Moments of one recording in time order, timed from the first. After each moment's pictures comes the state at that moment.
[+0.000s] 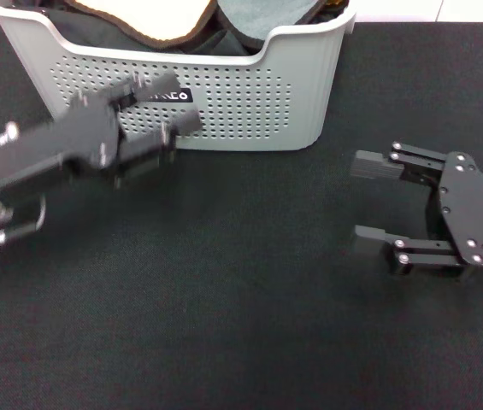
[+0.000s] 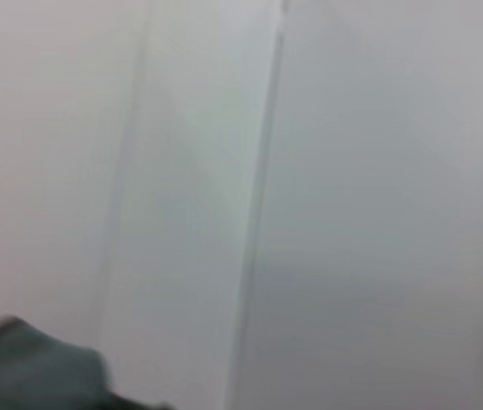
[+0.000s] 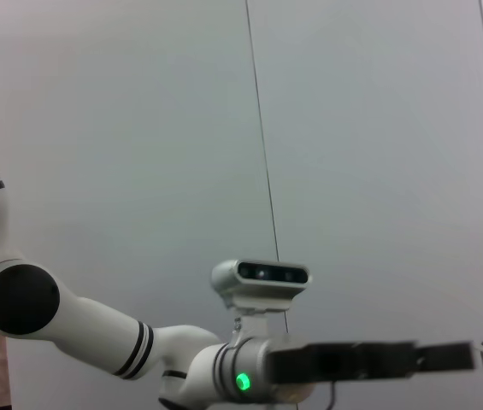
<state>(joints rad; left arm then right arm) -0.35 -2.08 0.87 0.64 1.39 1.71 -1.20 0.36 2.02 -1.30 -0.73 -1.23 -1.75 1.15</state>
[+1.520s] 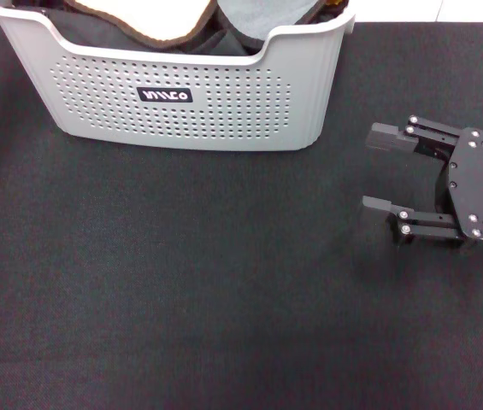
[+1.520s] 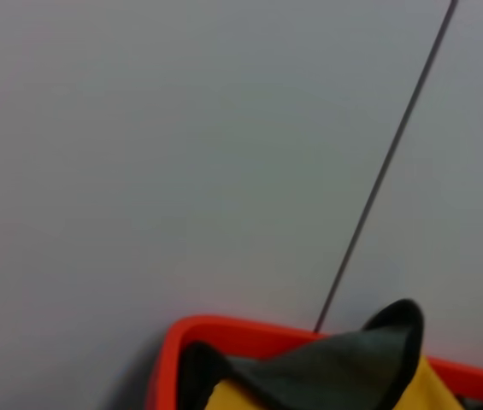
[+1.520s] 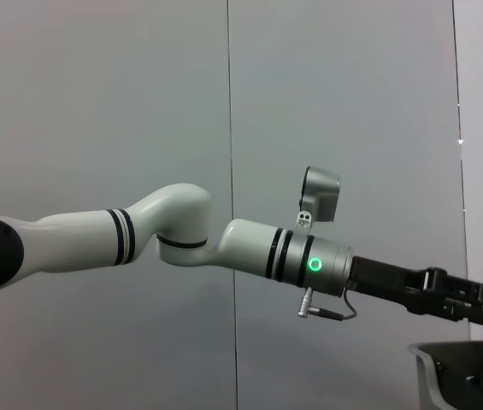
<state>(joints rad) -0.45 -2.09 0.86 1.24 1.96 0.89 -2.29 0.38 2.01 -1.25 -0.71 -1.25 -1.70 1.07</state>
